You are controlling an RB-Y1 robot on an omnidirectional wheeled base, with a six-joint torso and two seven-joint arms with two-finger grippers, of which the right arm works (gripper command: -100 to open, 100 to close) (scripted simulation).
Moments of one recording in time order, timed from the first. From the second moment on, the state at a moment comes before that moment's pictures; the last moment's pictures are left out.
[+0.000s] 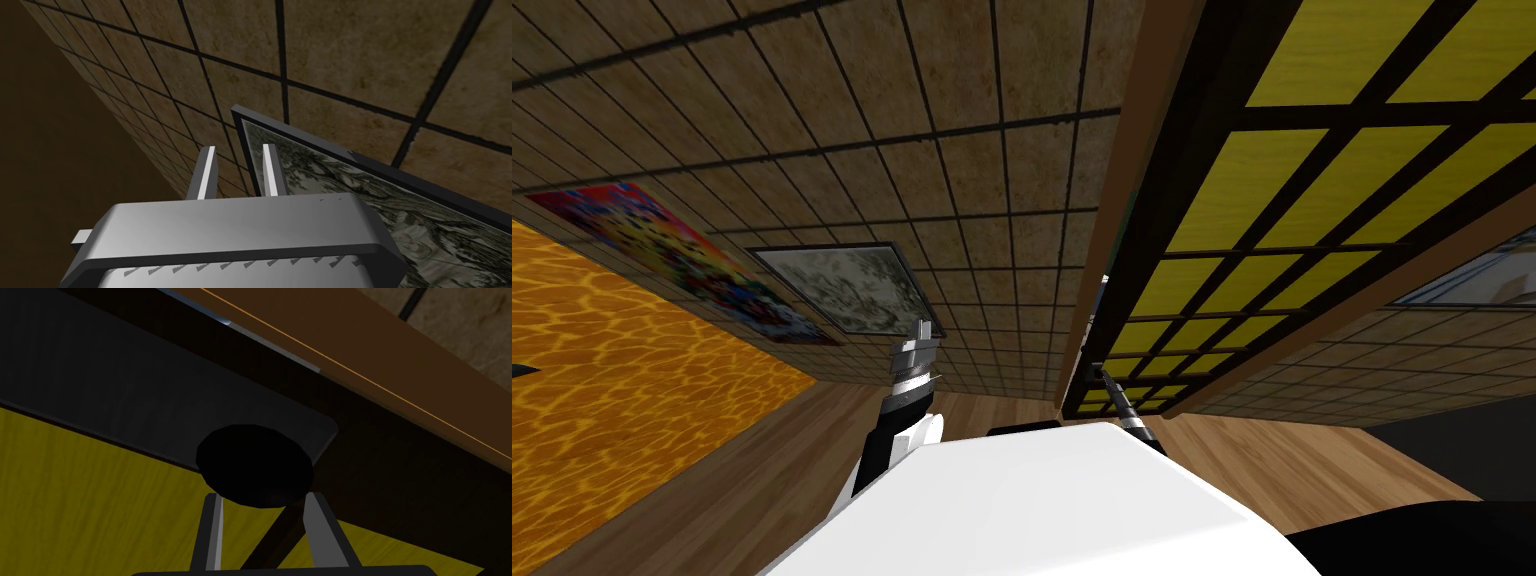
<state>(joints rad) 0.26 -0.30 -0.12 -0.80 0.03 -1.08 0.11</state>
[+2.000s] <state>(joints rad) 0.25 -0.32 0.04 -0.83 -0.22 -1.02 -0.37</state>
